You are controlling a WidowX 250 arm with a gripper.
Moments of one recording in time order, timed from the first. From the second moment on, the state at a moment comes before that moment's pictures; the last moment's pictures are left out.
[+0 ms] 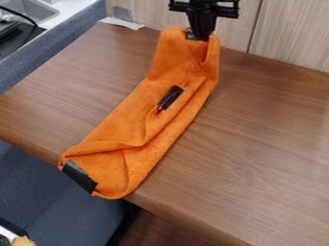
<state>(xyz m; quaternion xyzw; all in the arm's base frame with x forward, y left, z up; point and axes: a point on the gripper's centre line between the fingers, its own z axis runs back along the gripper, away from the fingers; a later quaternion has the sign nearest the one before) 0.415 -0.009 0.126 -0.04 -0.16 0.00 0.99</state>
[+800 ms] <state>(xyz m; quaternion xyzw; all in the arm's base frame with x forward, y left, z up) 0.318 0.018 0.085 0.02 -0.13 -0.01 0.99</state>
